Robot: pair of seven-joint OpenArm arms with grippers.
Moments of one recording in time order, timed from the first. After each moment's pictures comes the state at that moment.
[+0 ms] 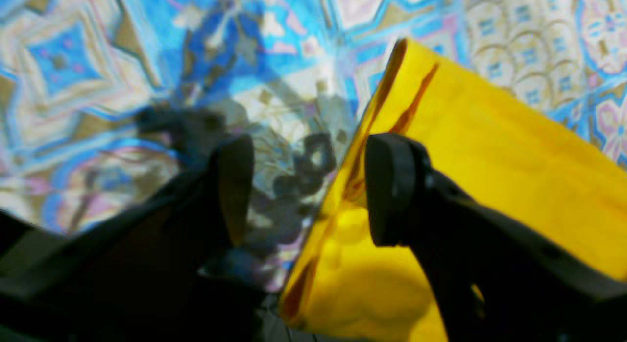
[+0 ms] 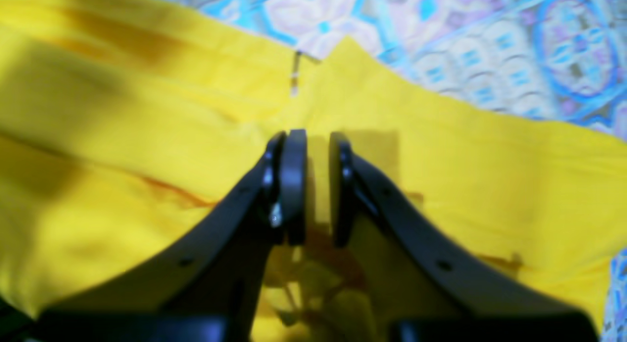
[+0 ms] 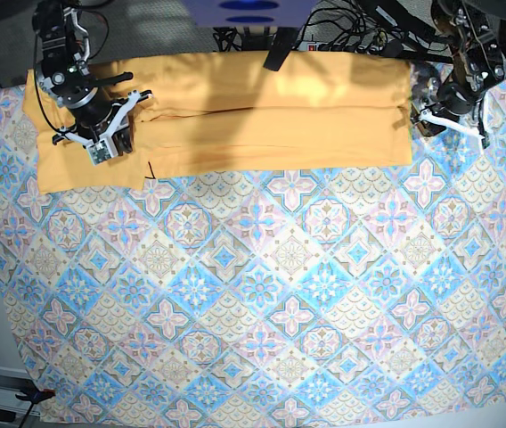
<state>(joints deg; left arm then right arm) 25.8 -8.7 -29.8 99.9 -29.7 -3.0 55.0 -29.5 19.9 3.4 99.2 7.7 18.0 -23.5</state>
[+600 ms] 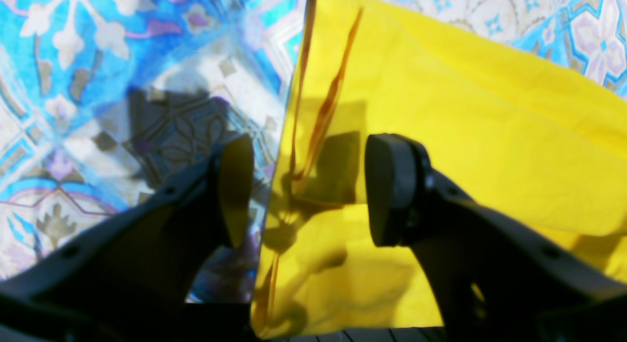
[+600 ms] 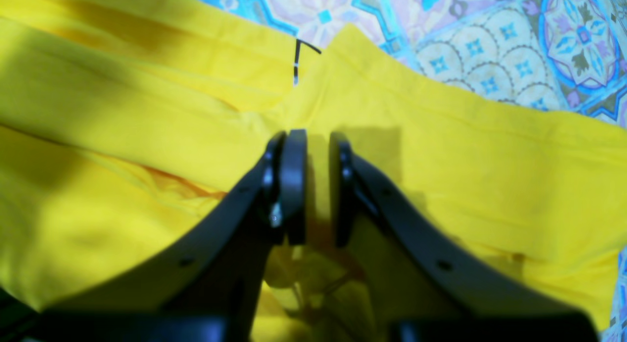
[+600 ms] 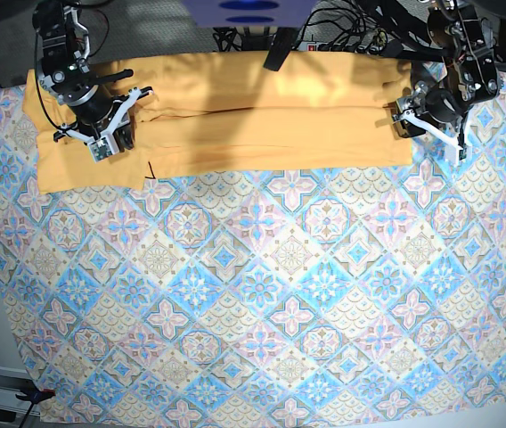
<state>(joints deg) 23.0 -9.8 -26.7 97.0 -29.5 -11.1 59.2 -29.8 19.8 3.6 99.2 7.7 18.0 -23.6</state>
